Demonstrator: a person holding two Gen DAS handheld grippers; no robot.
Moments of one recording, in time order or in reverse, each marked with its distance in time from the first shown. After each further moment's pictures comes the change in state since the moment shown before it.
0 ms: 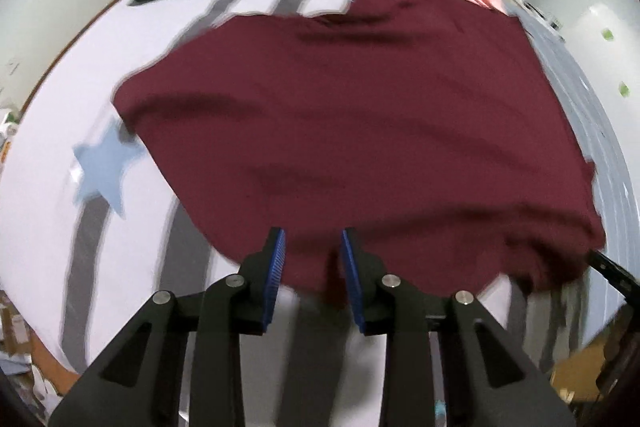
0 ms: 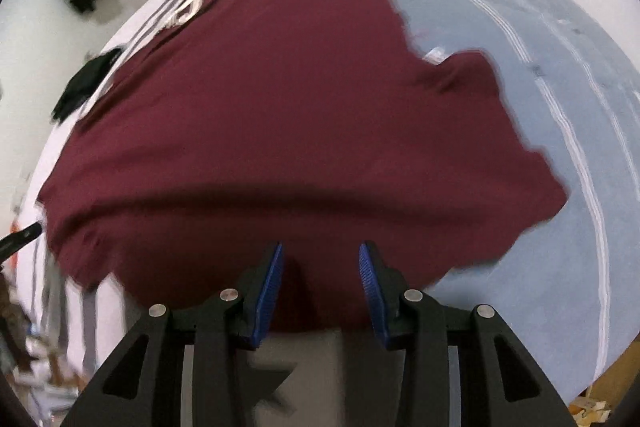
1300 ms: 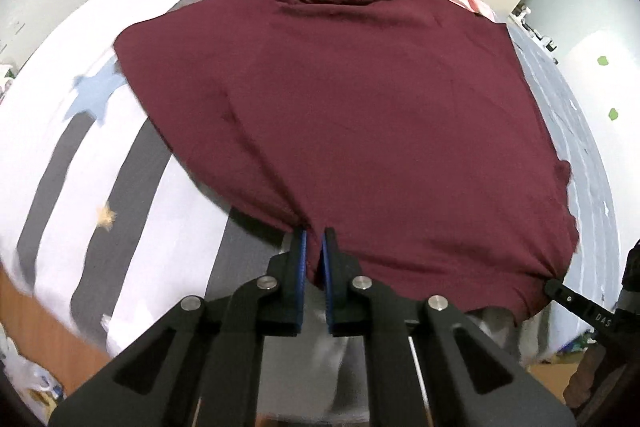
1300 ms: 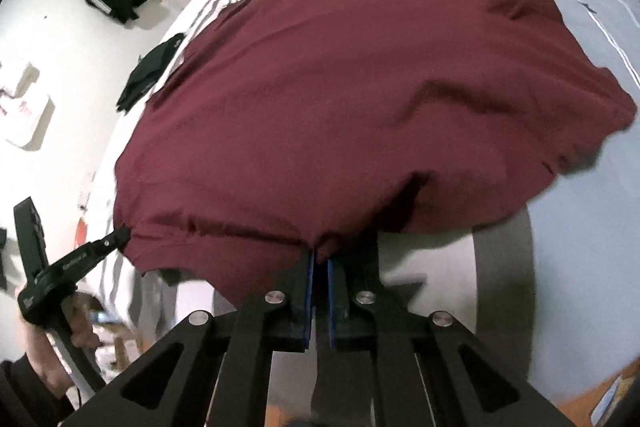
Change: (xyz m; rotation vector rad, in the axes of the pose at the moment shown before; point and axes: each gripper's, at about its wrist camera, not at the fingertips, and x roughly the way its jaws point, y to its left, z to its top) left arm -0.014 -0.036 -0.036 -0.123 -0.006 -0.053; right arm -0.011 0.035 -0.038 0.064 0.056 0.258
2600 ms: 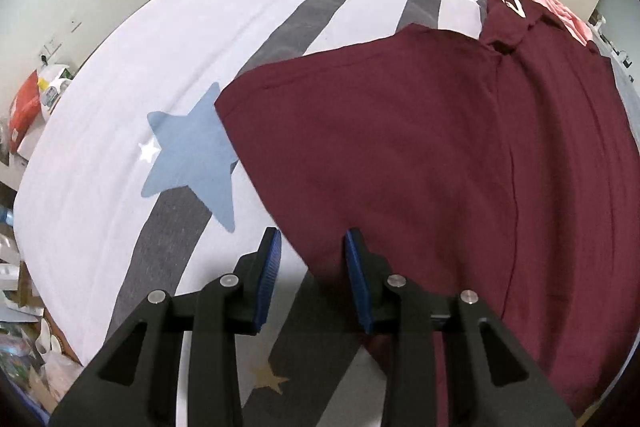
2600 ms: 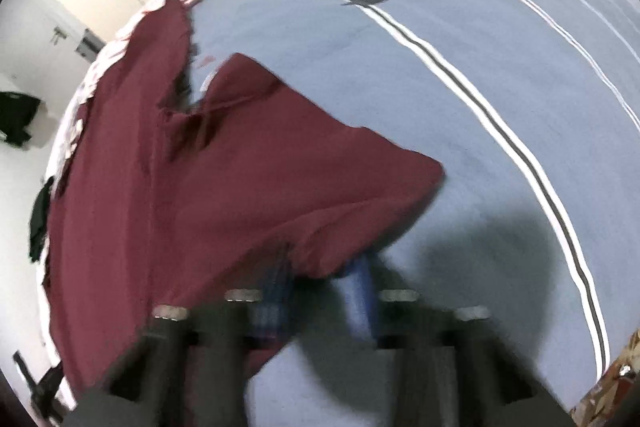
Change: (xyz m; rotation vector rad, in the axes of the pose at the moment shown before) left arm 0.076 0.105 0.090 -0.072 -0.006 0.274; right arm -0.022 -0.193 0.080 0.374 -0.178 -0.294
